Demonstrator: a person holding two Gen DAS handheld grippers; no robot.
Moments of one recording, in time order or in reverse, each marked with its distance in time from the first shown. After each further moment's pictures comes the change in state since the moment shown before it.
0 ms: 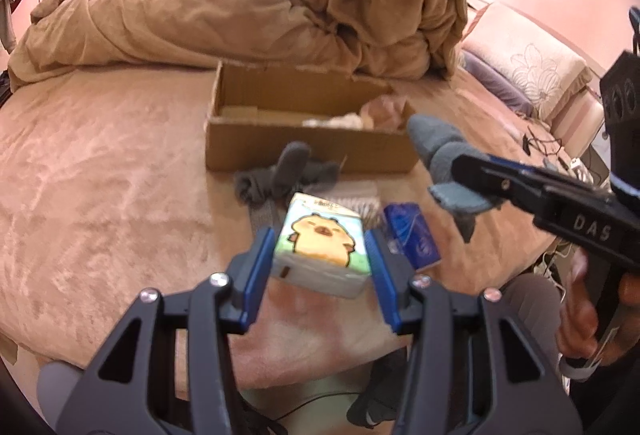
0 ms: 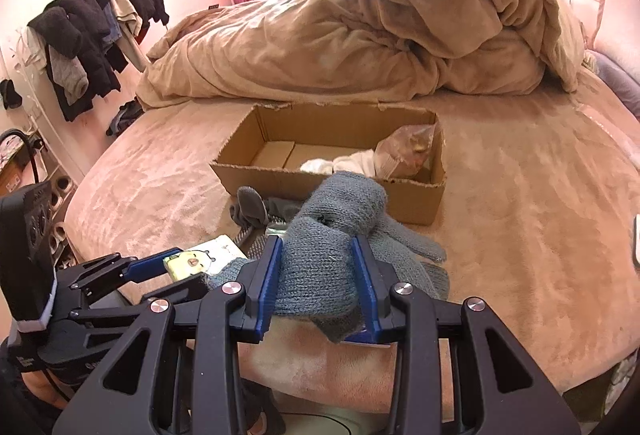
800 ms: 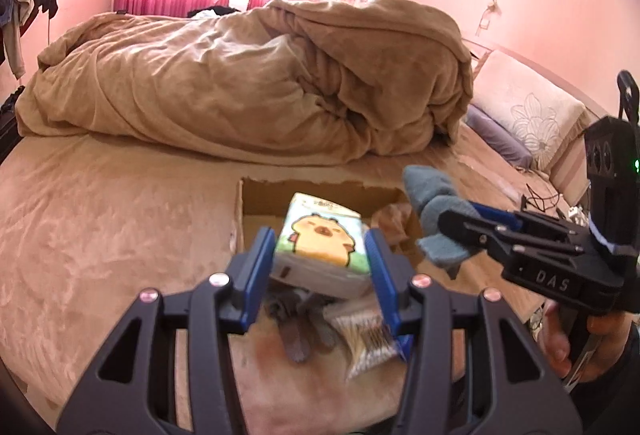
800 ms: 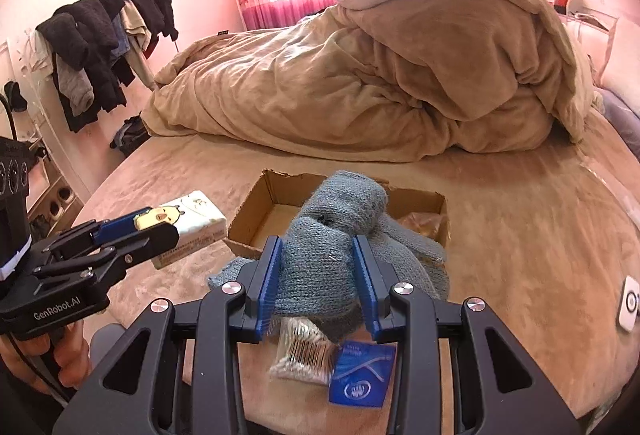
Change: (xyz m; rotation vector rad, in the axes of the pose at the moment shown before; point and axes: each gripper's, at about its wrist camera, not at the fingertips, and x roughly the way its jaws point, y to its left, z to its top) left arm -0.032 0.025 0.100 -0.011 -0.157 0.005; right arm -0.002 0.012 0.075 -0.055 -0.064 0.001
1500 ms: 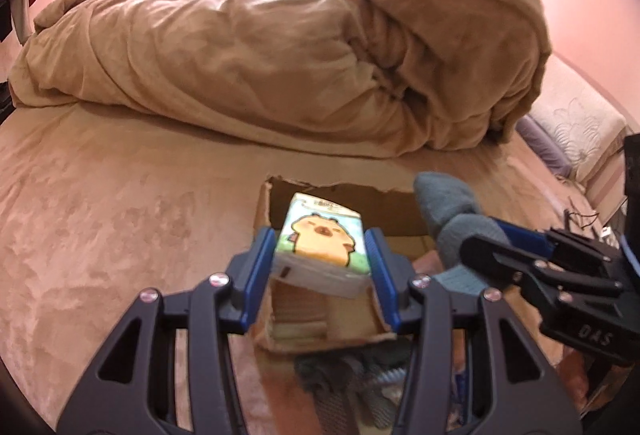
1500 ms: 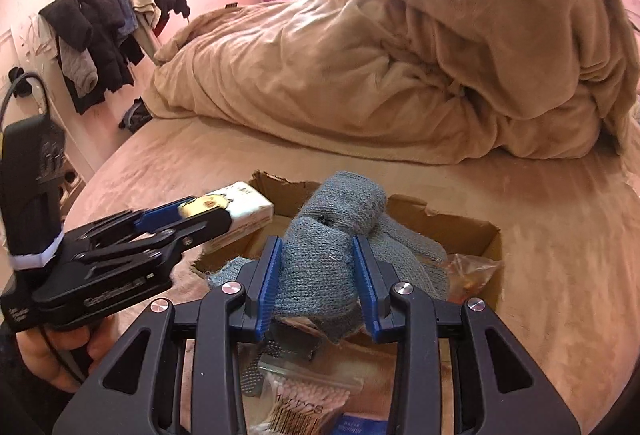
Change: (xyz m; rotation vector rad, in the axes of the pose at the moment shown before) left arm 0.127 0.046 0.011 -0.075 0.091 0.082; right arm 0.095 -0.013 0.023 -0.037 0.083 0.078
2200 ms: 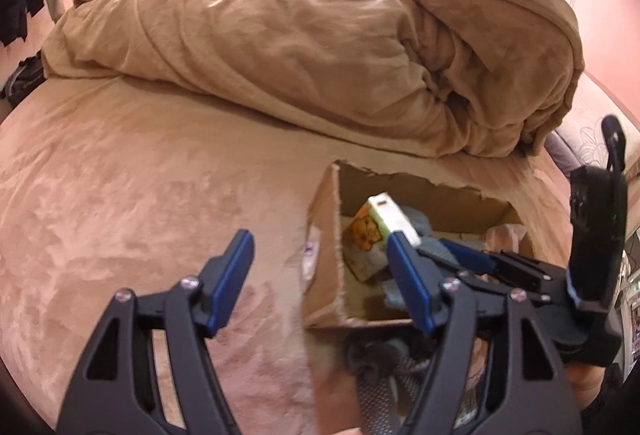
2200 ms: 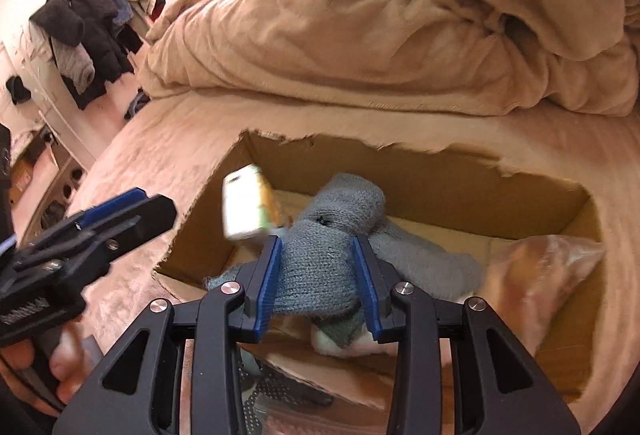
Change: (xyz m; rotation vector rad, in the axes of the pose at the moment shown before) left arm -0.012 0.038 -0.018 -0.093 -0.009 0.085; right arm 0.081 0.004 -0.016 0.048 0.102 0.063
